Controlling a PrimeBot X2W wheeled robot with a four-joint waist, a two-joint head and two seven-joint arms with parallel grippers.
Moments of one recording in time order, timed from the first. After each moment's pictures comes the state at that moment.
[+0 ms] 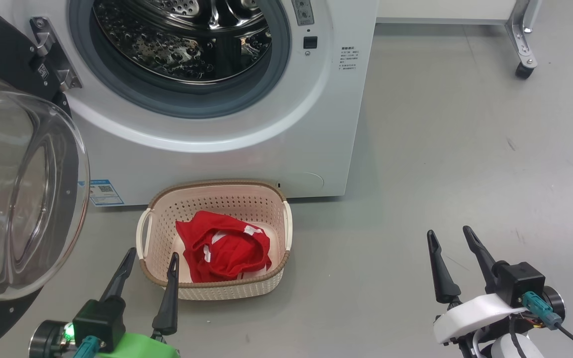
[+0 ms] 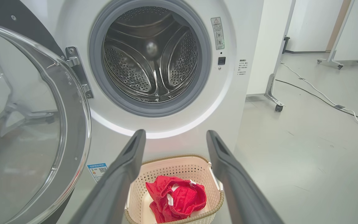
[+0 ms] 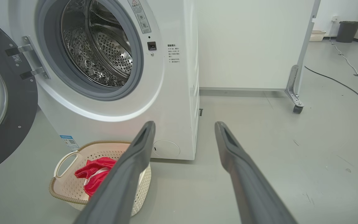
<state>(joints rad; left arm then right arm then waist) 0.10 0.08 -0.19 -0.06 -0.22 0.04 -0.10 -0.01 -0.05 0.15 0.26 0.24 0.04 -0.26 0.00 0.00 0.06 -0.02</state>
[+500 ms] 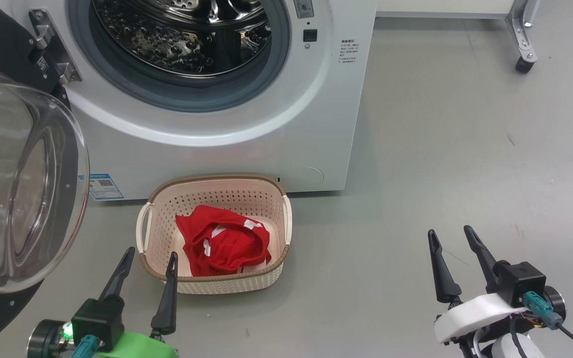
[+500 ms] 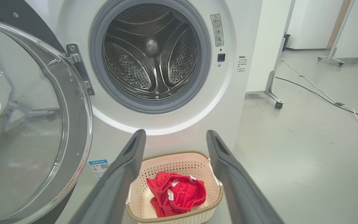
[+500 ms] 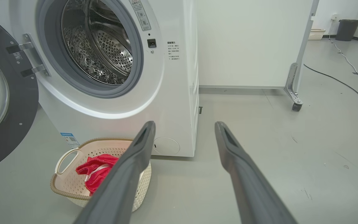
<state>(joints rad) 0.10 0.09 -0.19 -0.07 -0.22 0.04 -0.09 -0.01 -0.04 0.14 0.25 0.24 0.04 -0.26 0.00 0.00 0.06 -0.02</state>
